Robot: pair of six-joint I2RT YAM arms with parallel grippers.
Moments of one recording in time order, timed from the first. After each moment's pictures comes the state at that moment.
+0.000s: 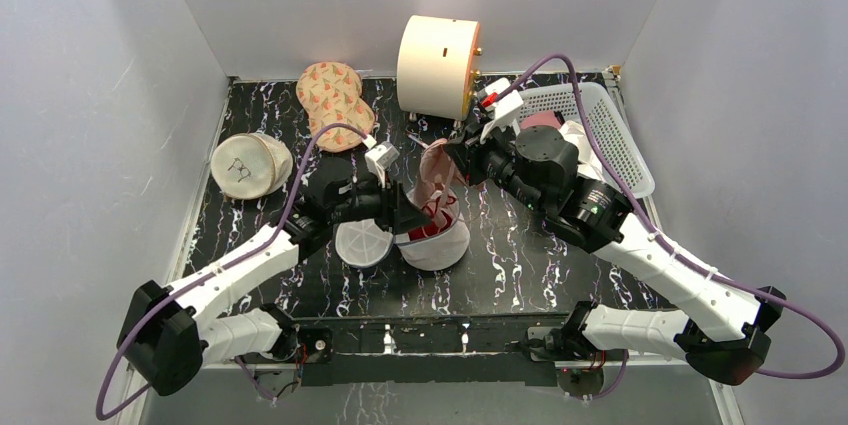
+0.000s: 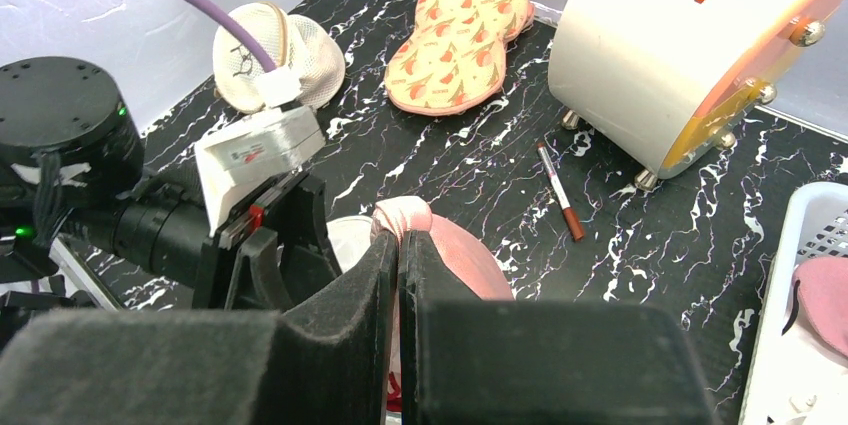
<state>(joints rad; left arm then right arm) -0.64 1.13 0.72 0.03 0.58 -0.47 0.91 1.07 1.28 -0.35 0.22 0.14</state>
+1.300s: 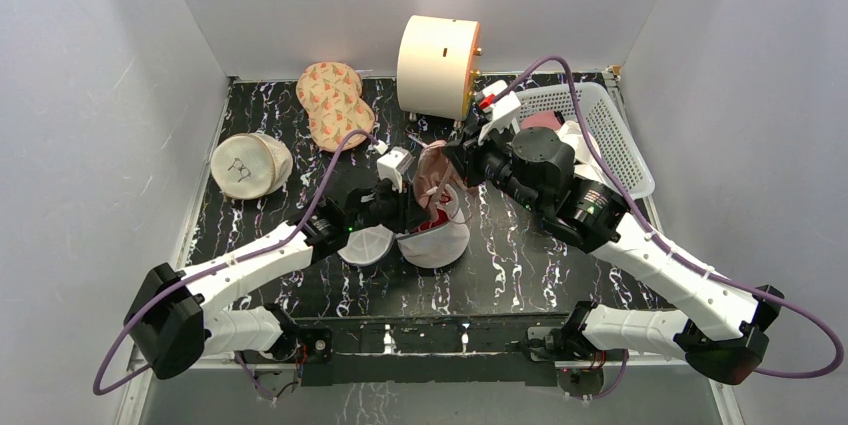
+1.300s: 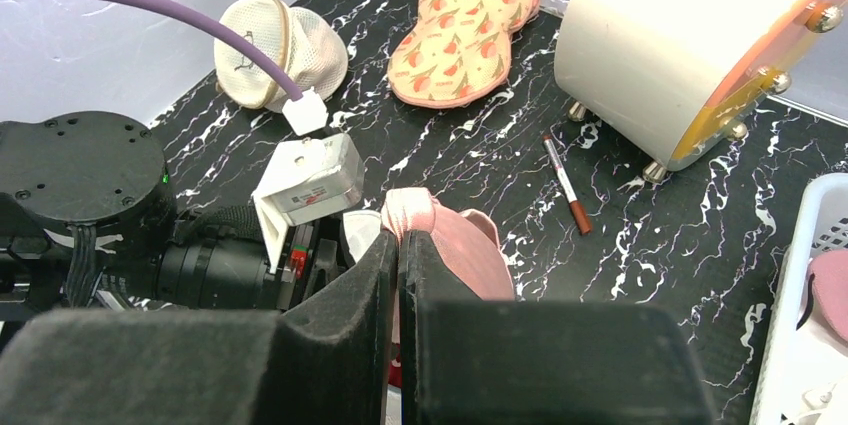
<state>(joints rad) -0.80 1.19 0.74 -0.01 0.21 -0.43 0.91 1.07 1.26 -0.34 0.21 0.16</state>
